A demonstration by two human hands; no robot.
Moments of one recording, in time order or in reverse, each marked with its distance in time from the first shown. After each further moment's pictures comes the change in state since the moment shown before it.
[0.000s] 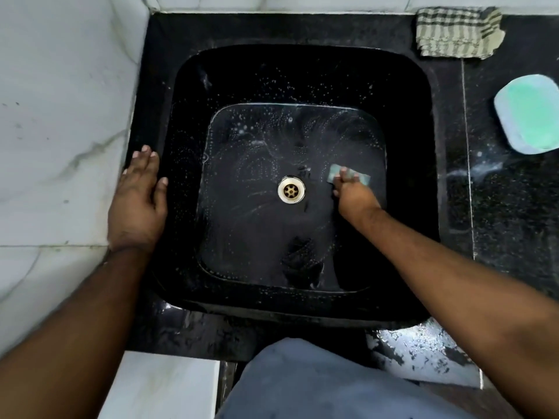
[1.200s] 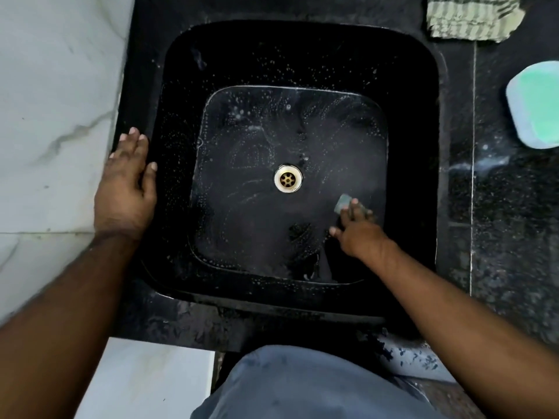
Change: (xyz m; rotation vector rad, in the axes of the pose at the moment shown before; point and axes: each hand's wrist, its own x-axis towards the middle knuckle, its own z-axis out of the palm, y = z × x) left_hand -0.001 0.000 0.000 0.018 0.014 0.020; right_hand -0.084 -0.010 0.001 0.005 -0.448 0.151
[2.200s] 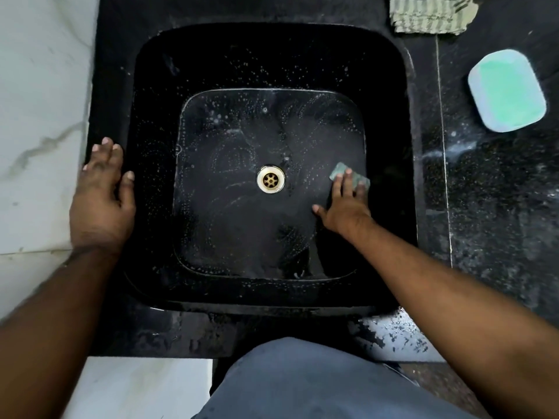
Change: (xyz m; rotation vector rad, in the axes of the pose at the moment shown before) left_hand -0.002 -0.007 0.004 -0.035 0.029 0.029; right_hand 0.021 -0.003 -0.020 -0.009 0.120 0.133
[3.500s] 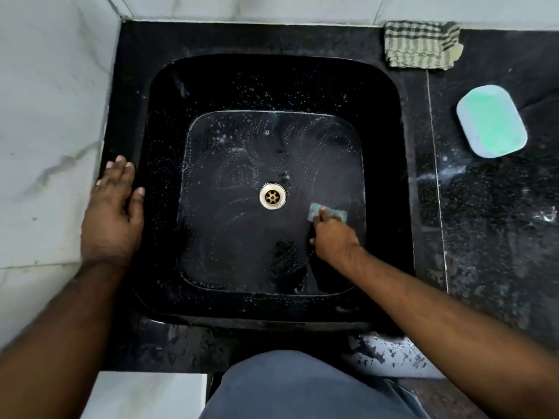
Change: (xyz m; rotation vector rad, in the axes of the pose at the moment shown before) left_hand 0.003 -0.001 -0.001 -0.034 -0.006 -0.011; right_hand -0.016 -0.016 0.015 -0.162 0.076 -0.205
